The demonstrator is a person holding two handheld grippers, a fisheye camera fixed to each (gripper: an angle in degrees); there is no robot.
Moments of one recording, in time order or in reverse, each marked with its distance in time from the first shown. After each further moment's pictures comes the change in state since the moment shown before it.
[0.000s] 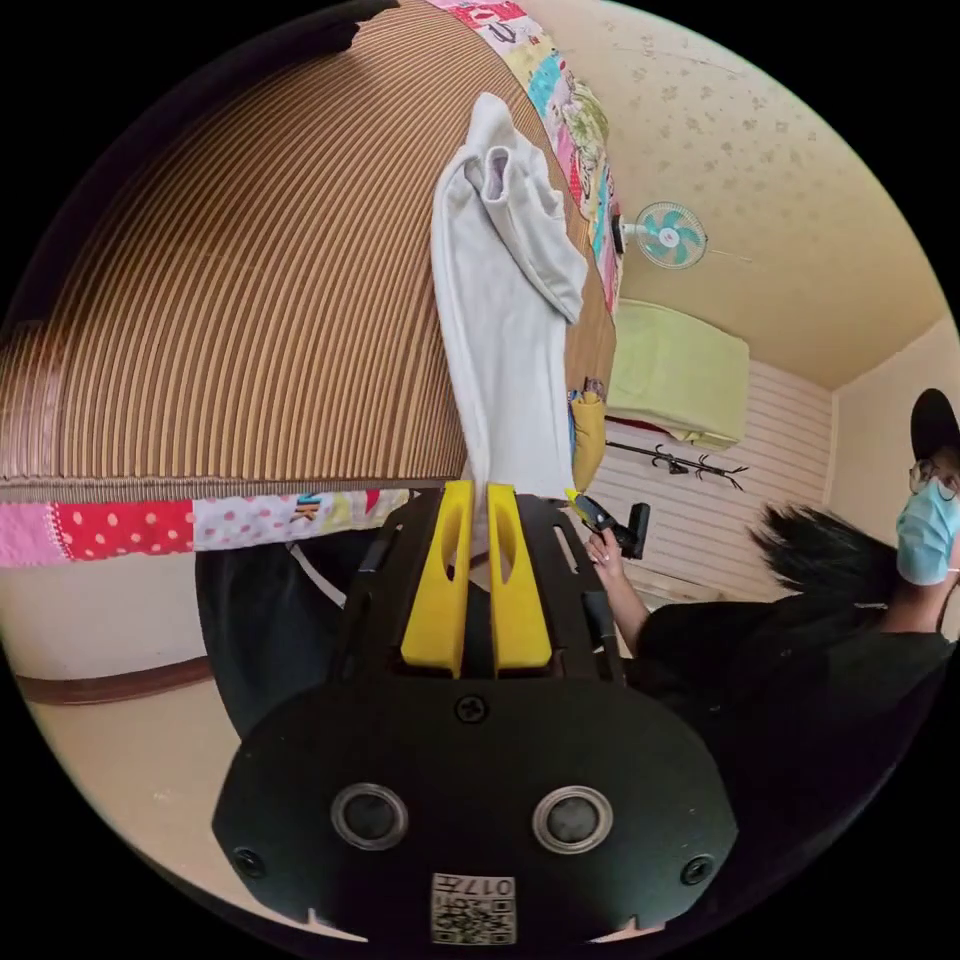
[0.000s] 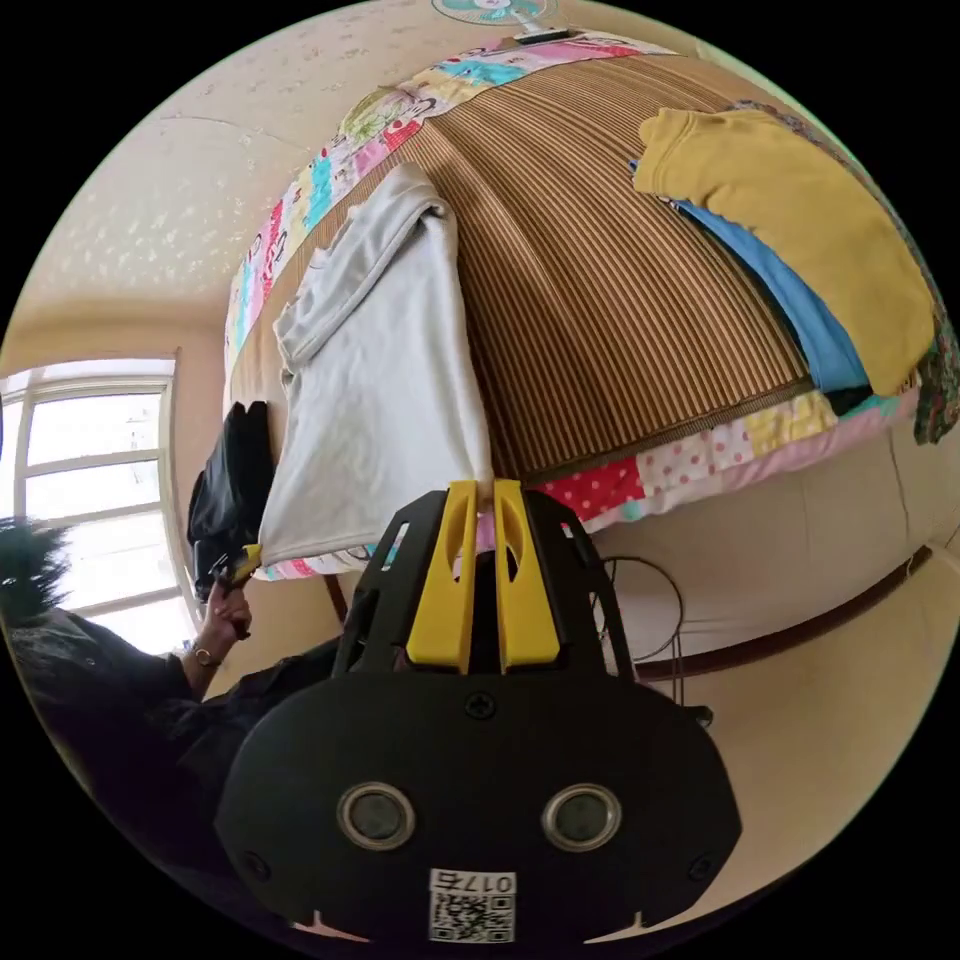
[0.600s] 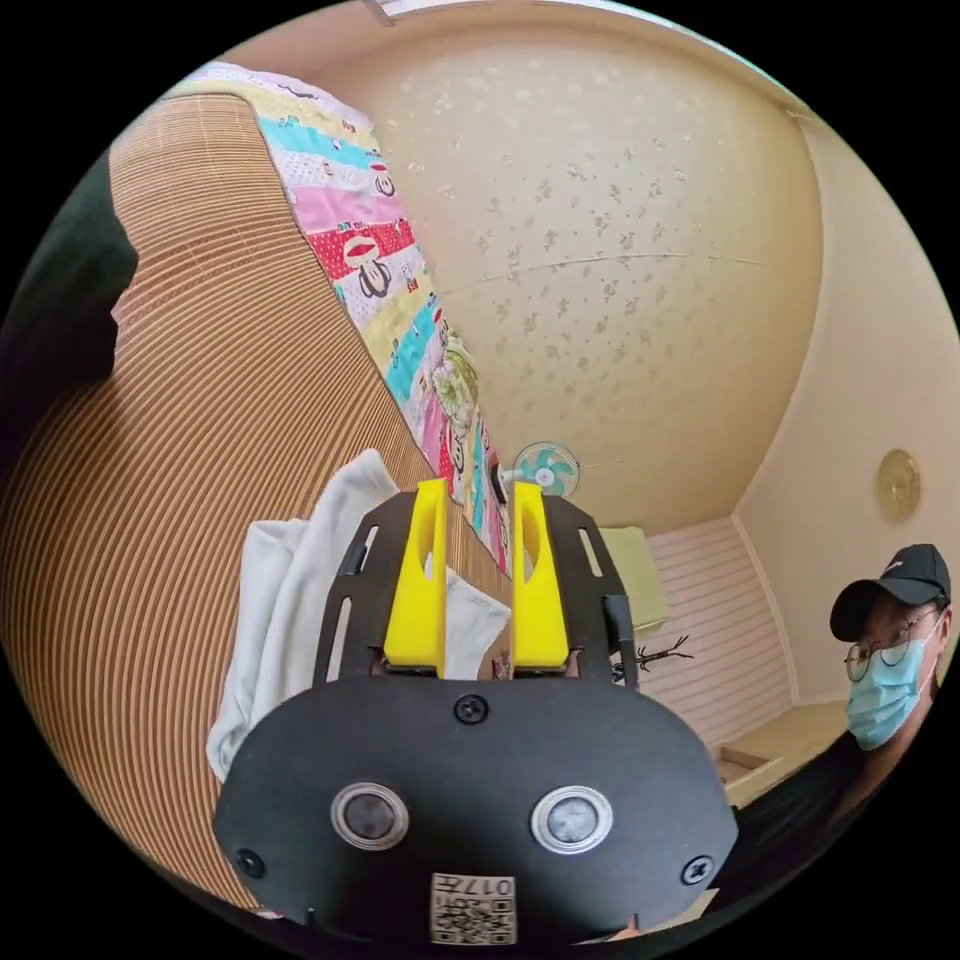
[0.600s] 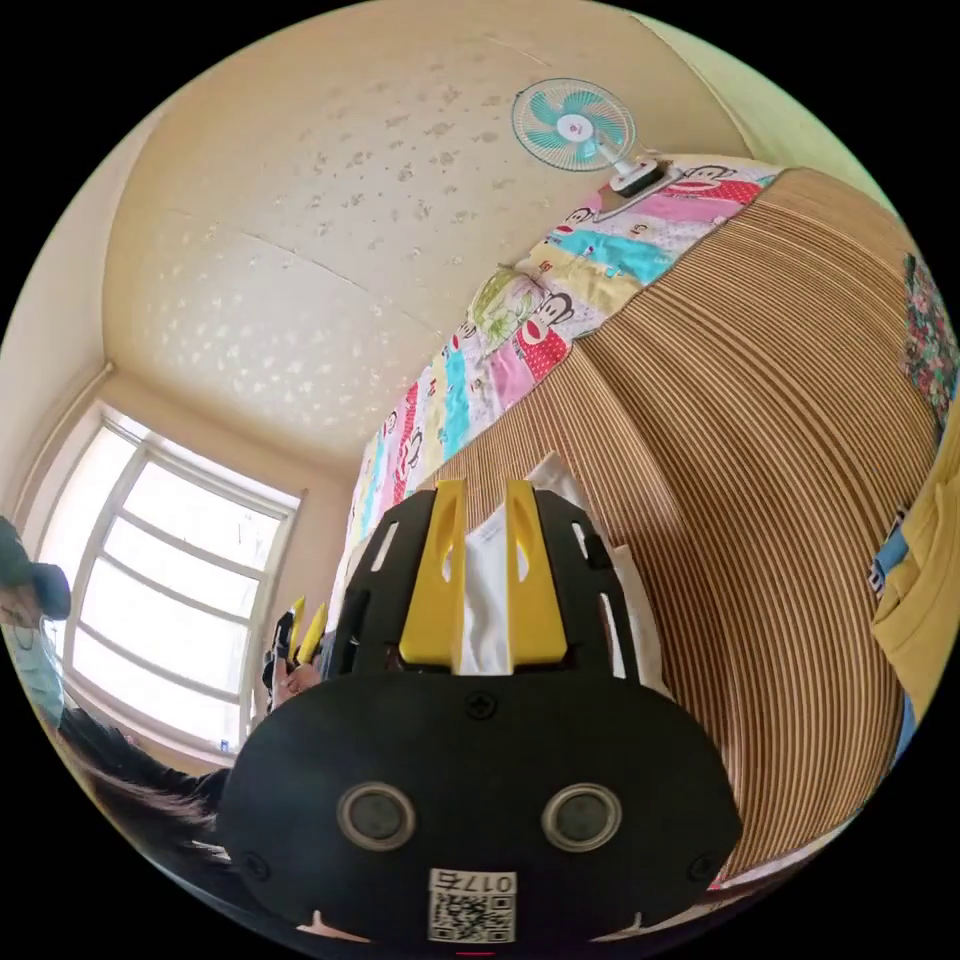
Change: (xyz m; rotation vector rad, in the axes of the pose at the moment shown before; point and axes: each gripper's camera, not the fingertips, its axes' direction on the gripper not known) left arm 0.104 -0.245 -0.020 0.723 0.110 0.247; right arm -0.144 -0.294 0.072 0.381 -0.080 -0.309
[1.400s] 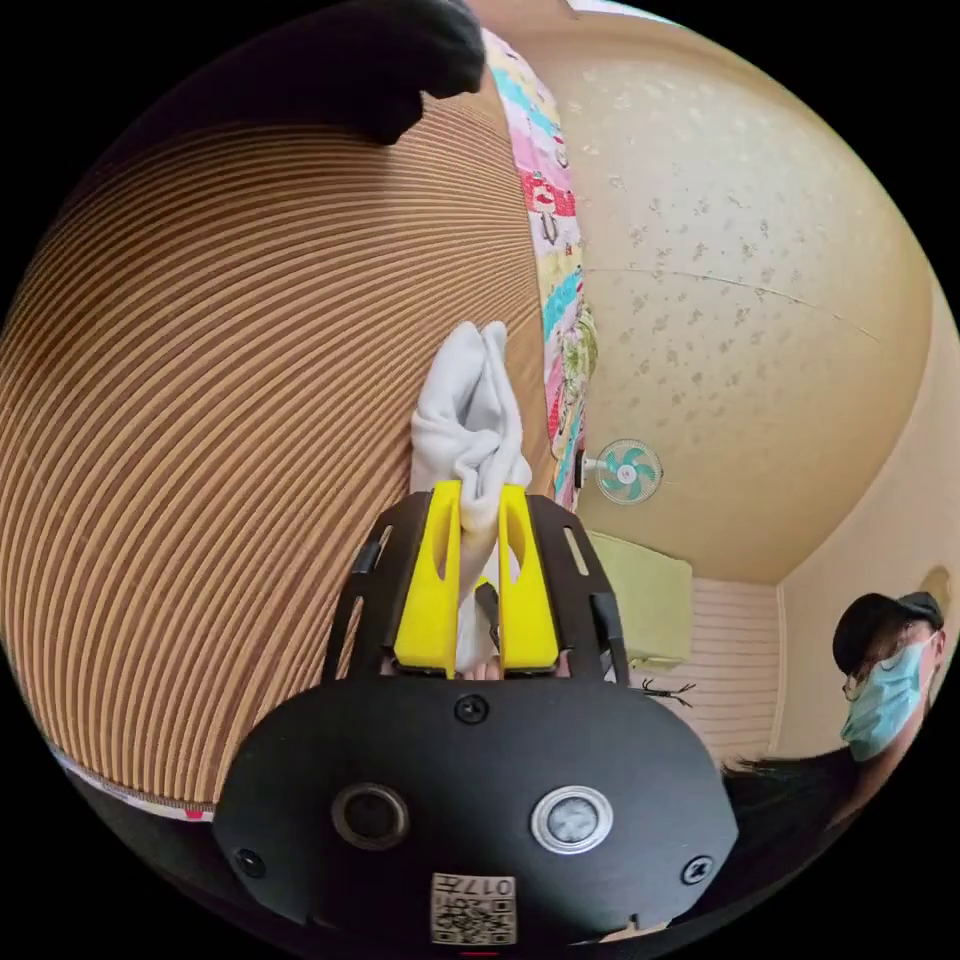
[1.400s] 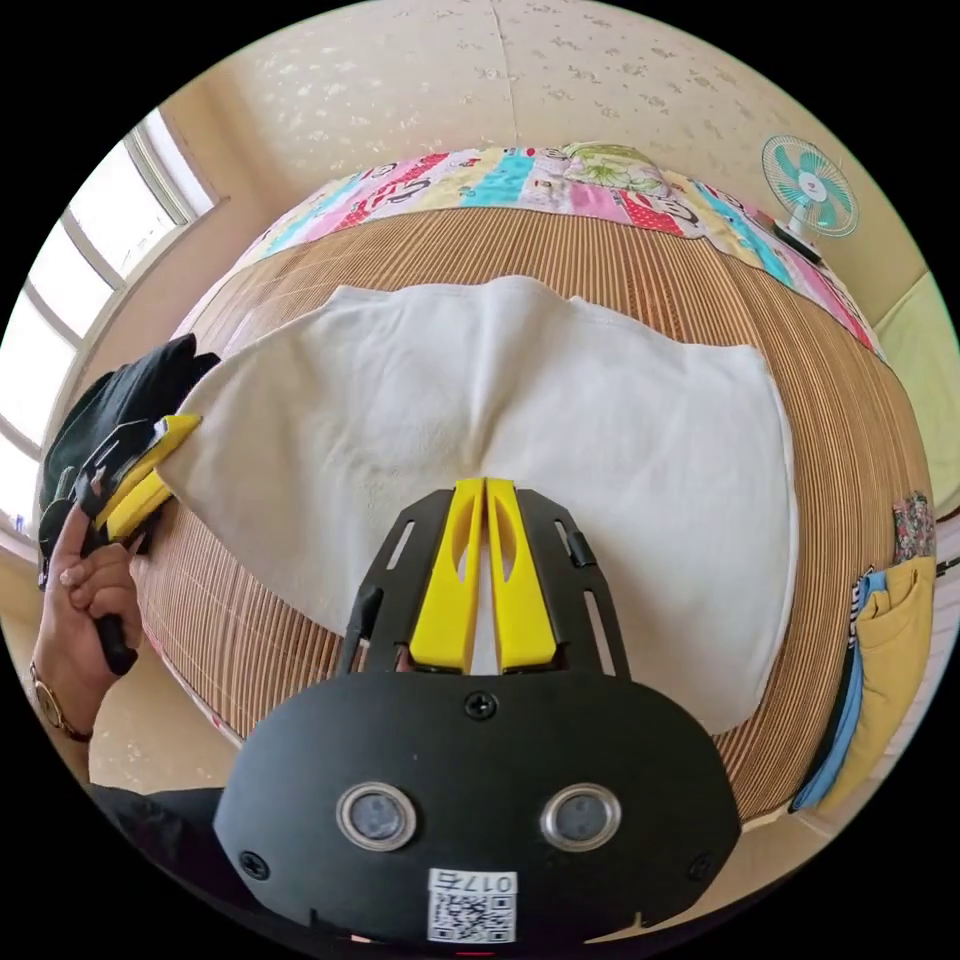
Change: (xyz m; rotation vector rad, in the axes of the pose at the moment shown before) left arm -0.045 0.129 0.026 -0.059 -0.061 -0.218; right arm -0.037 0.133 0.150 -0.305 0.397 -0.389
